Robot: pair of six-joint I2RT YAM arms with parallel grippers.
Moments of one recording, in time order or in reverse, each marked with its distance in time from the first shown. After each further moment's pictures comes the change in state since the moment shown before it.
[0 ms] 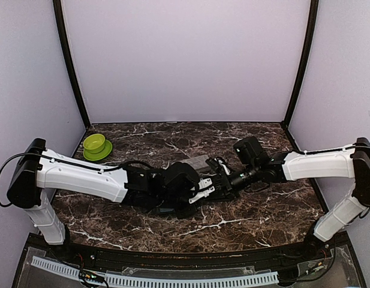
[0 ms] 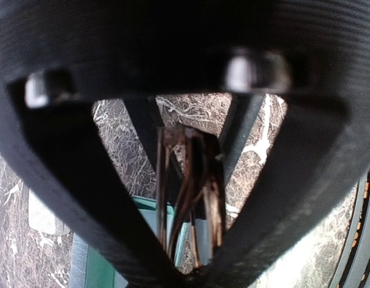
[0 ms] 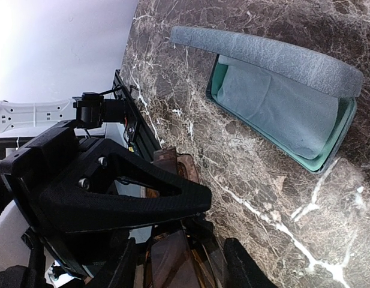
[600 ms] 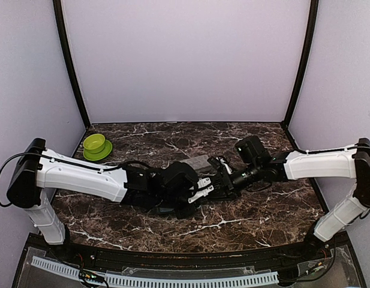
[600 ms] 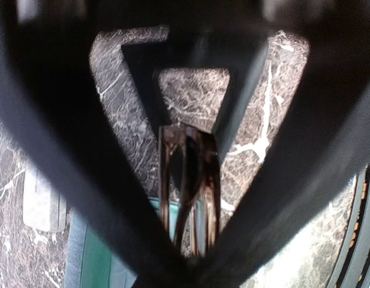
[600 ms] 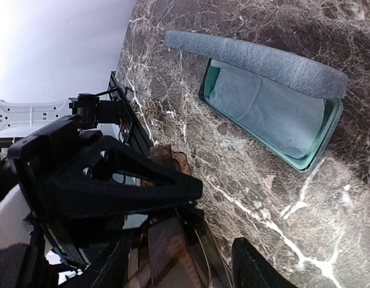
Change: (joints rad) left arm 0.008 -0.003 -0.010 0.009 0.018 -0.021; right arm -0.021 -0.012 0.000 -0.026 0.006 -0.029
